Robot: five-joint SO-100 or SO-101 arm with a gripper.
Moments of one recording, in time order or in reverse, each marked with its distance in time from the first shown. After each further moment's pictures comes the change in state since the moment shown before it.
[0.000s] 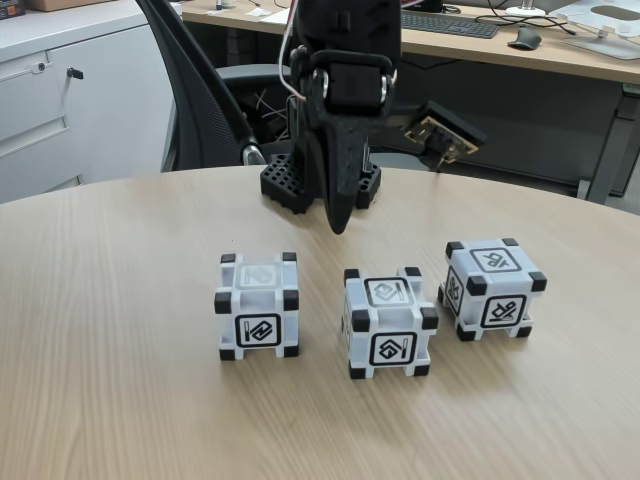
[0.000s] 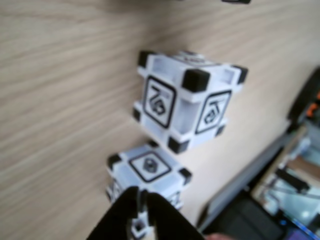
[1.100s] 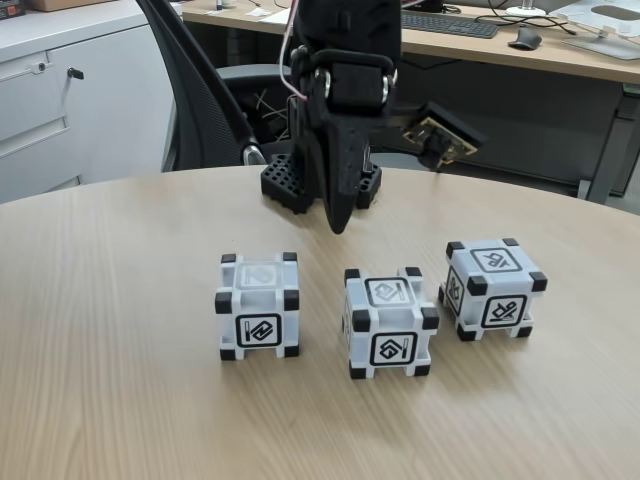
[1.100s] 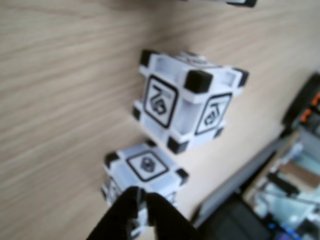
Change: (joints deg) arm 0.0 0.0 0.0 0.0 -3.9
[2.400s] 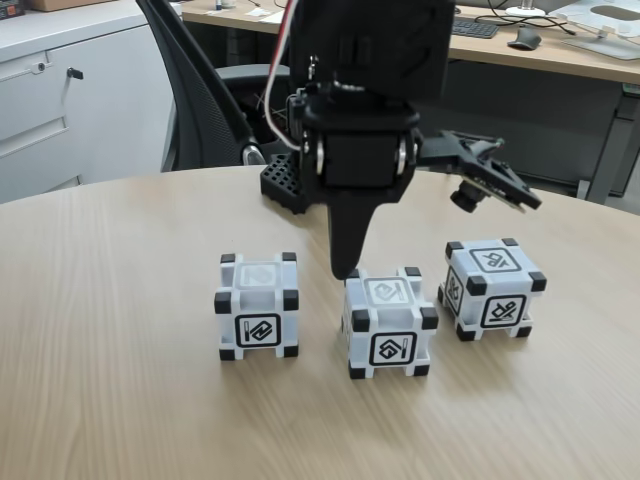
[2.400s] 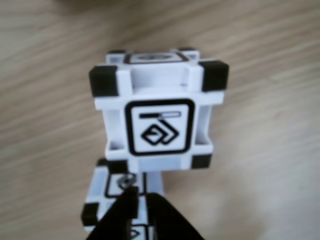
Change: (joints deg) arm 0.8 -90.3 -57.0 1.0 11.5
